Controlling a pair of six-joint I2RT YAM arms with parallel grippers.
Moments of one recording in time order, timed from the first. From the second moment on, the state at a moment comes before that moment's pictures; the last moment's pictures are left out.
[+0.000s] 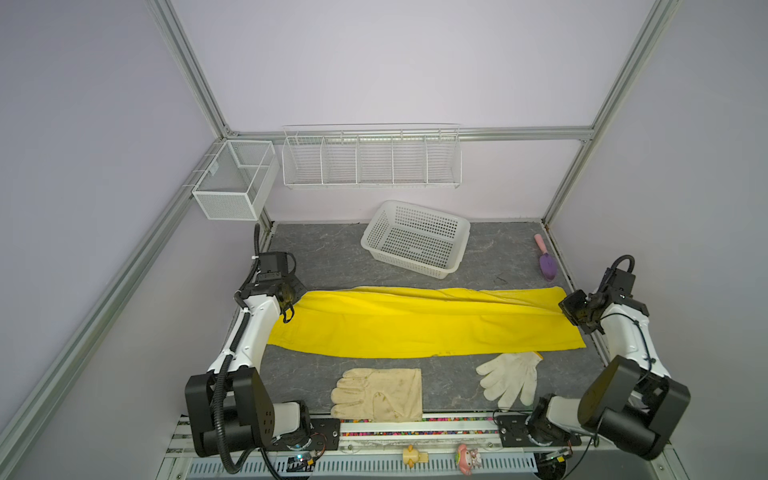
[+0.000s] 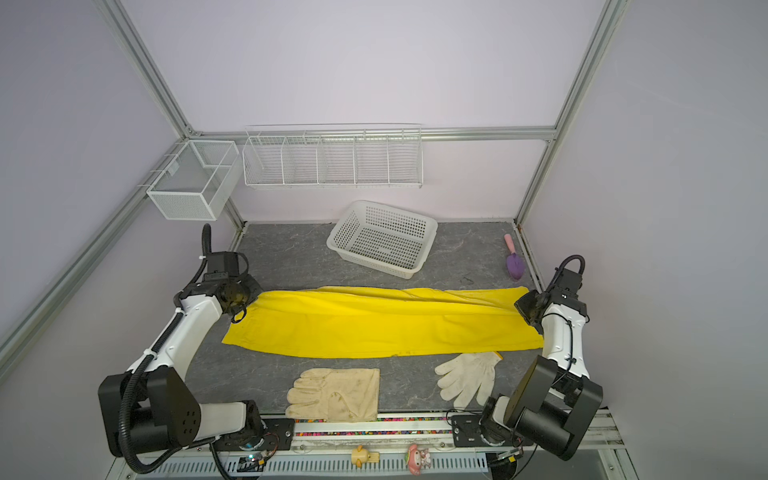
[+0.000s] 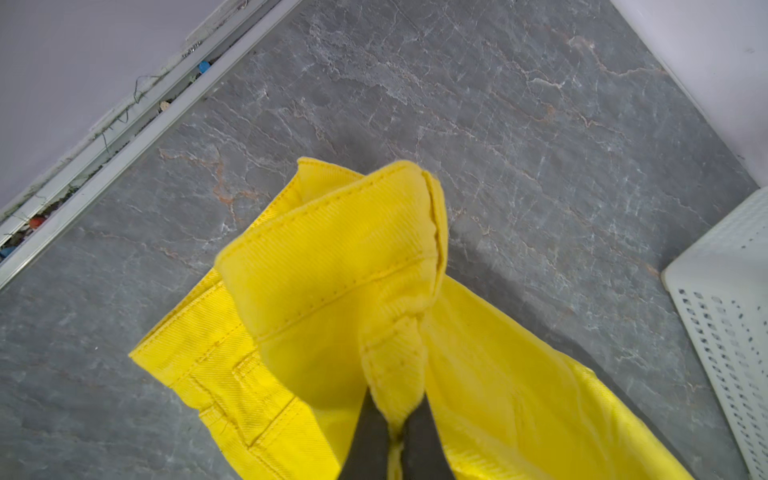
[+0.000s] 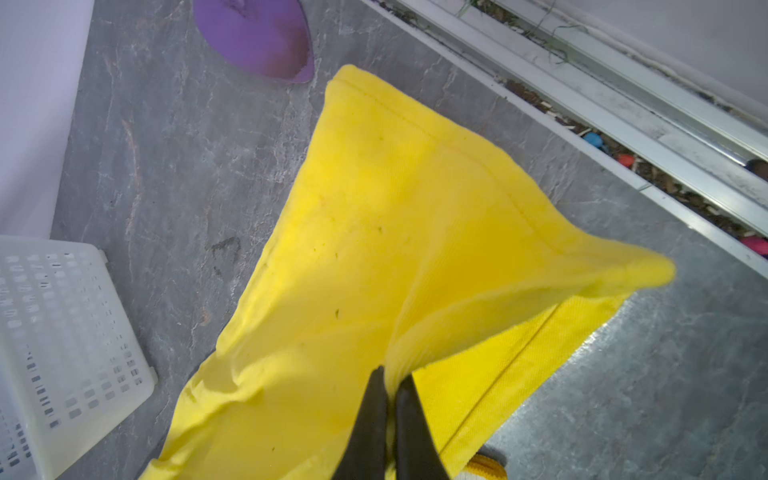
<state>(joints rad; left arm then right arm) 0.07 1.30 0.96 -0.64 -0.07 -0.59 -0.54 1.31 0.92 -0.72 -0.20 0.50</state>
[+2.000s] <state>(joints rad) 0.07 1.20 0.67 -0.85 -0.11 -0.99 -0.61 1.28 0.77 -0.69 -0.16 0.45</state>
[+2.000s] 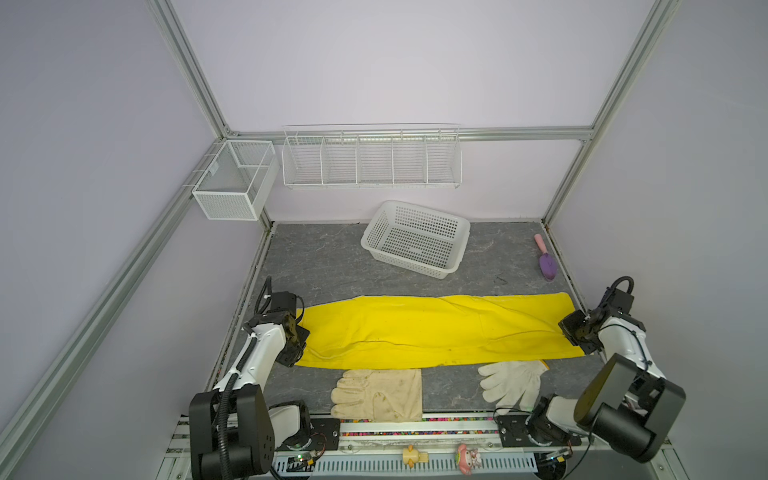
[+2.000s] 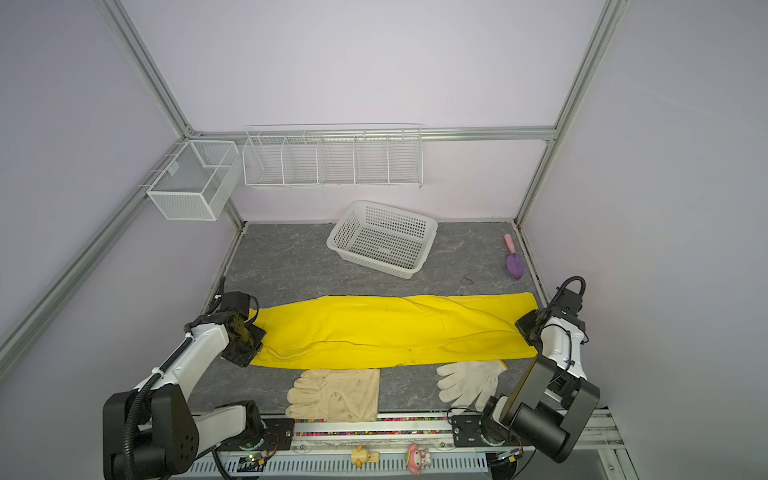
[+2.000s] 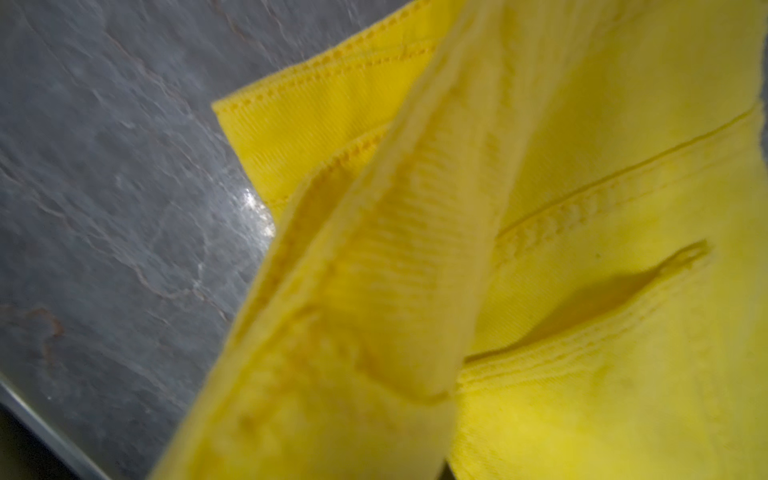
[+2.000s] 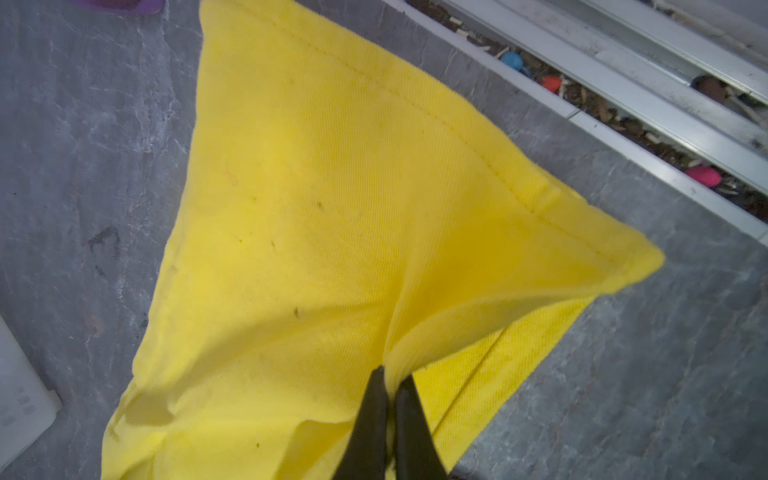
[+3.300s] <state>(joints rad) 0.08 1.17 0.65 -0.82 -0.28 -0.85 -0.61 1.33 0.68 -0.69 0.03 0.45</state>
